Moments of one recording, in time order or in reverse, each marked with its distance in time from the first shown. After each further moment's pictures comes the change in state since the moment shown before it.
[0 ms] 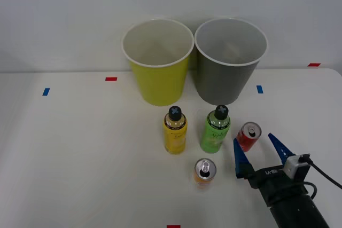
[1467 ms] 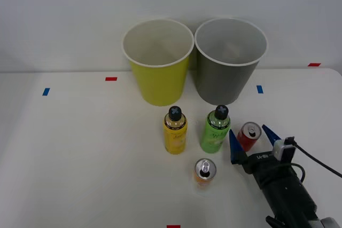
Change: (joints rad) arm -0.155 -0.014 0.003 0.118 0.006 0.097 0.011
